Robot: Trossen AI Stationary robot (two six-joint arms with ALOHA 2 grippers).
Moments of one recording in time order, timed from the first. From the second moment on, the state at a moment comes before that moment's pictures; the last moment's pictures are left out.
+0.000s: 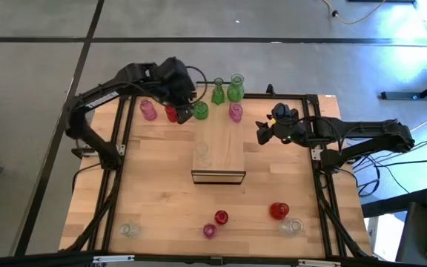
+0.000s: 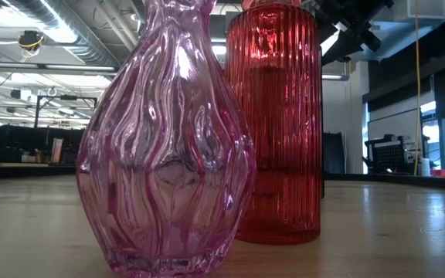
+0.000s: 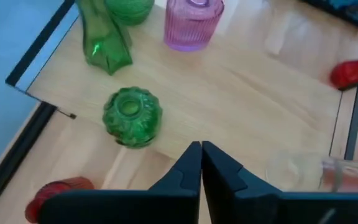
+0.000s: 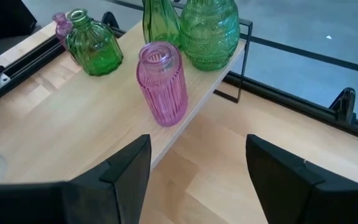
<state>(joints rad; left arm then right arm) 0.41 1.55 1.80 -1.19 0.10 -0.10 0.01 1.12 1.05 -0.71 0.64 0.74</state>
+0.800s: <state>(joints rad) 0.36 1.17 0.76 -0.02 0.14 -0.26 0.01 1.12 1.05 -0.71 0.65 0.75</state>
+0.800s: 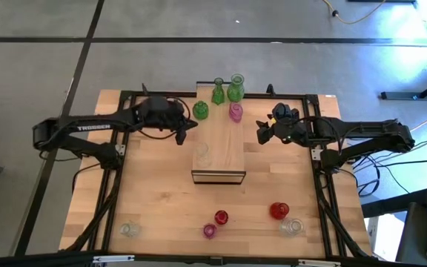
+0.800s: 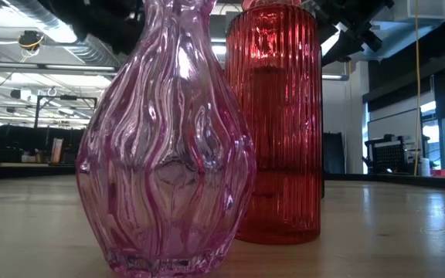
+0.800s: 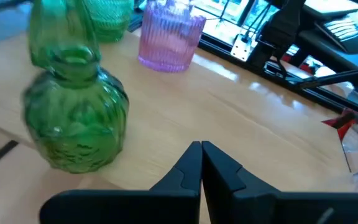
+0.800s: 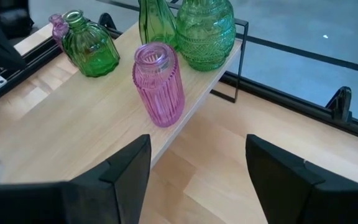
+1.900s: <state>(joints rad) 0.50 1.32 0.63 0.35 0.31 -0.29 0.01 1.12 1.05 -0.71 0.64 0.78</state>
